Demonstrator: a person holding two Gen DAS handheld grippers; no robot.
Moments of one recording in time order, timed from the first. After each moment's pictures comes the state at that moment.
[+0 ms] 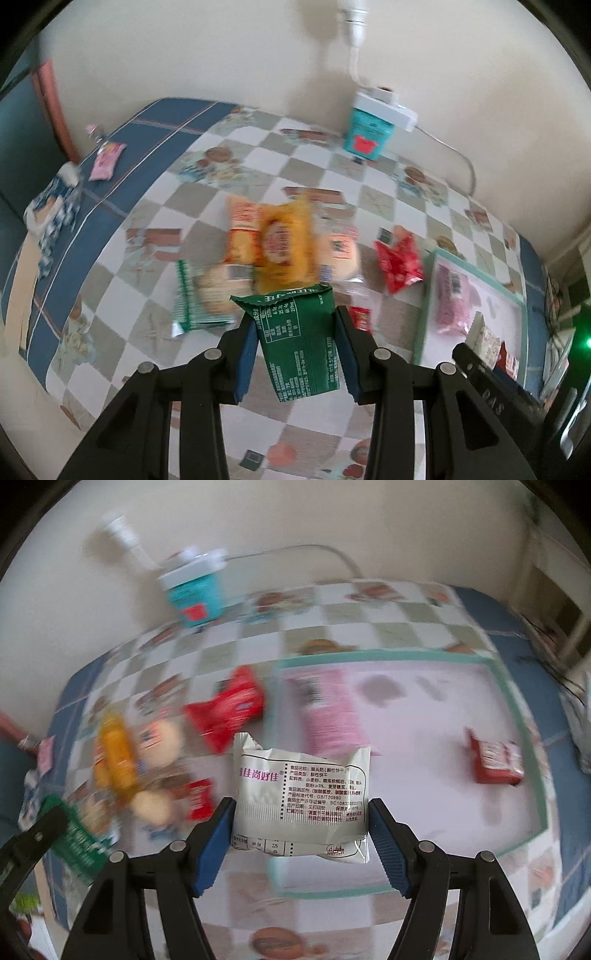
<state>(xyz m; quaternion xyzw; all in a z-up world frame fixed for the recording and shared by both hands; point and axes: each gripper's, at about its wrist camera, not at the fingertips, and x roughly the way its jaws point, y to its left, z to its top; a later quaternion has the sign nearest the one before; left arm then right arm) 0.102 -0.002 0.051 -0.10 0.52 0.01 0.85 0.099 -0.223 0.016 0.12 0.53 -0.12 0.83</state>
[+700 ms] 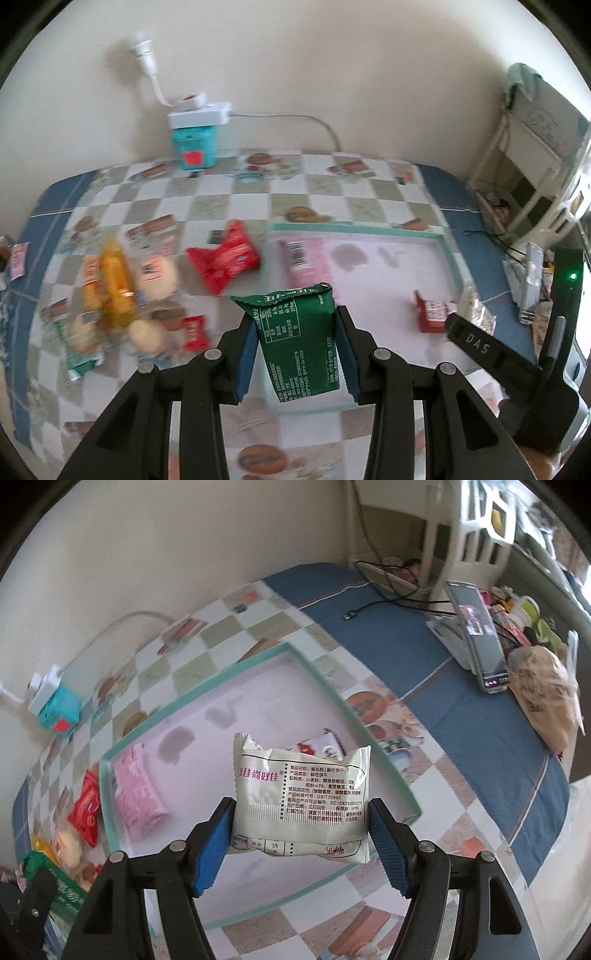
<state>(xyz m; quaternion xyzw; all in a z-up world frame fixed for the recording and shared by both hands) 0.085 -0.171 0.064 0.01 0.48 -0.17 0.86 0.034 -0.374 0.027 0.23 0.48 -0.31 0.79</state>
